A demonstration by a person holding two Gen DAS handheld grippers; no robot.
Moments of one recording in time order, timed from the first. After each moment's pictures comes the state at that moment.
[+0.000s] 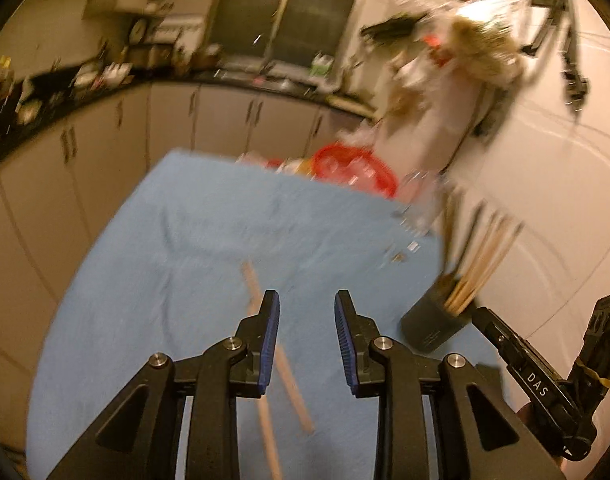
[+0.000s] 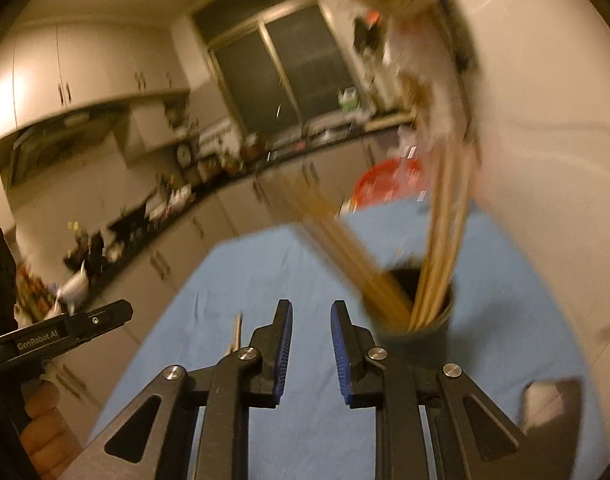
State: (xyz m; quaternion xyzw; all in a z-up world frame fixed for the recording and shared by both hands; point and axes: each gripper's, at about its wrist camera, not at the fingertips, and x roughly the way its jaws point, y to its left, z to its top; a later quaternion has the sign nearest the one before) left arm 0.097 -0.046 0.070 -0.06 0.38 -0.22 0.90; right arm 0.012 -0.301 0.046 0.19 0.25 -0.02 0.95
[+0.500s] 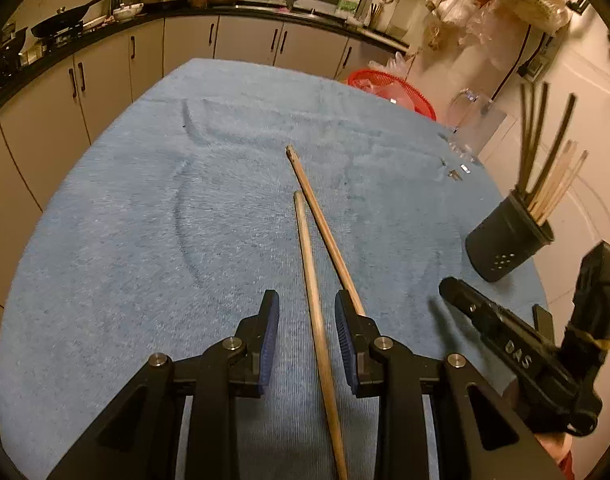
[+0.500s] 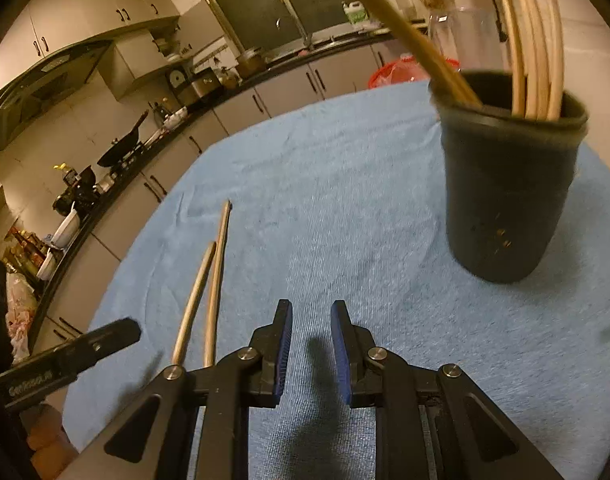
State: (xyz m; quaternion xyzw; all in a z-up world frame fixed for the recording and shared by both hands) left arm 0.115 -0.050 -0.014 -0.04 0.47 -0.19 0.86; right arm 0.067 -0.272 -0.061 0.21 0.38 0.02 0.90
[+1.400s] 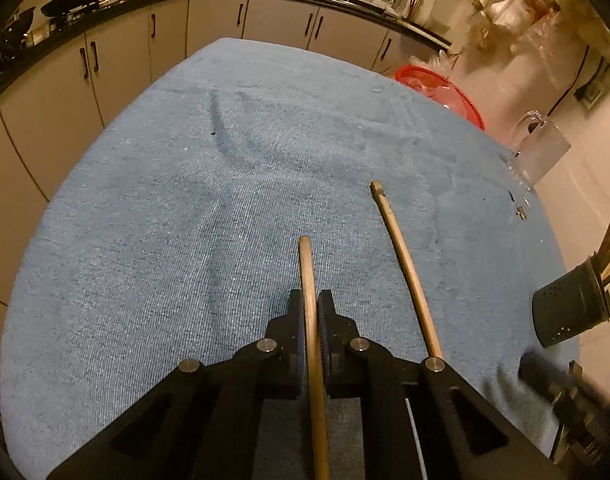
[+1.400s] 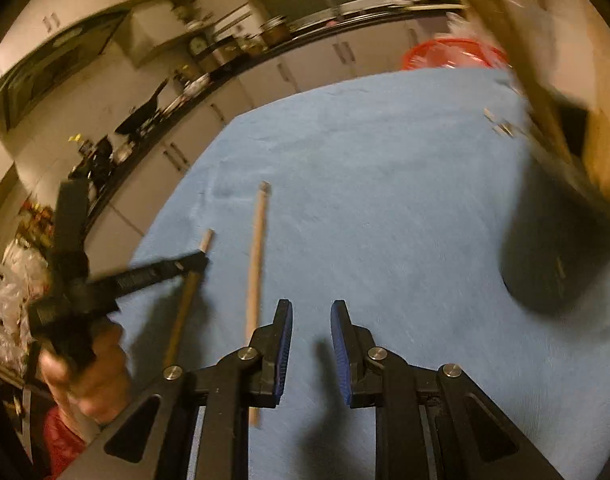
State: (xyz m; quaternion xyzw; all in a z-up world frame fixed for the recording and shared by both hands) left arm 0.209 -0.023 -0.049 -0.05 0.50 -0.16 0.85; right arm 0.111 -0.245 -0.035 0.19 0.43 0.07 0.88
